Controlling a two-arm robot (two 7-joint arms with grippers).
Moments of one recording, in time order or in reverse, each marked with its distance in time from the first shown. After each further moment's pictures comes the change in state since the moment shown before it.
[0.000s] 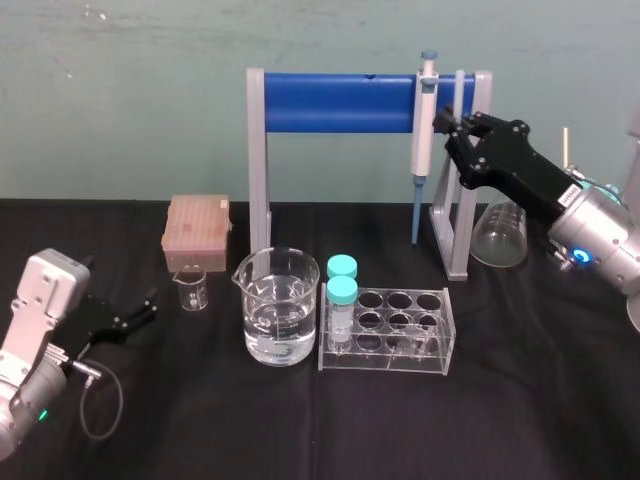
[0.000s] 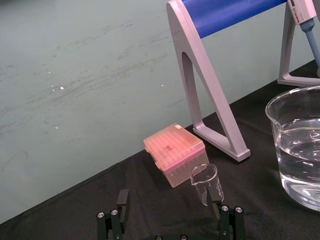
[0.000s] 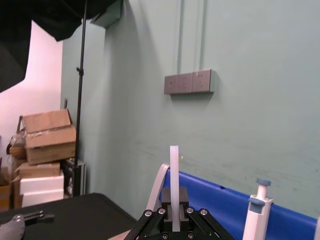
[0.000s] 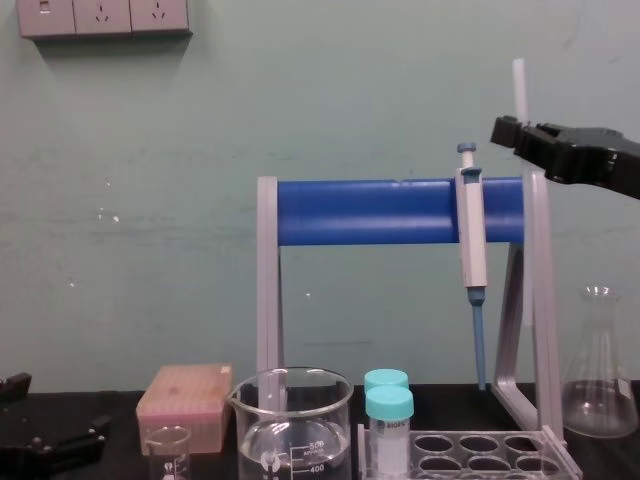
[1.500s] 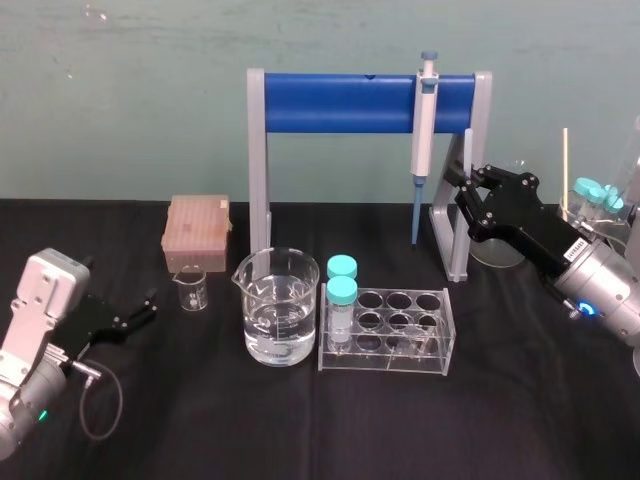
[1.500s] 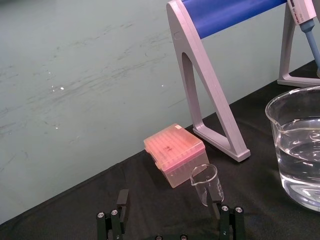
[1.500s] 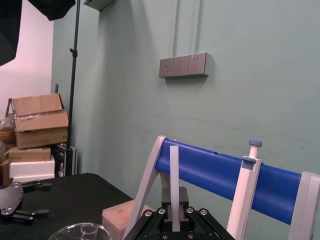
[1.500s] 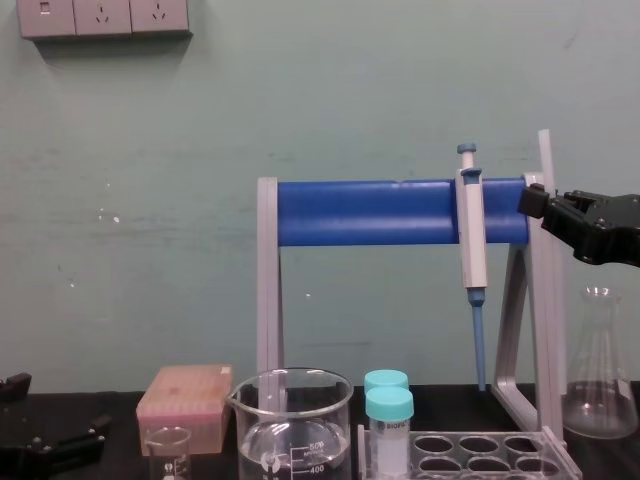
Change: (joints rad) left arm 0.000 0.000 0.000 0.000 0.000 0.000 0.000; right arm -0.104 0.007 0.028 0.005 -0.063 -0.091 -0.012
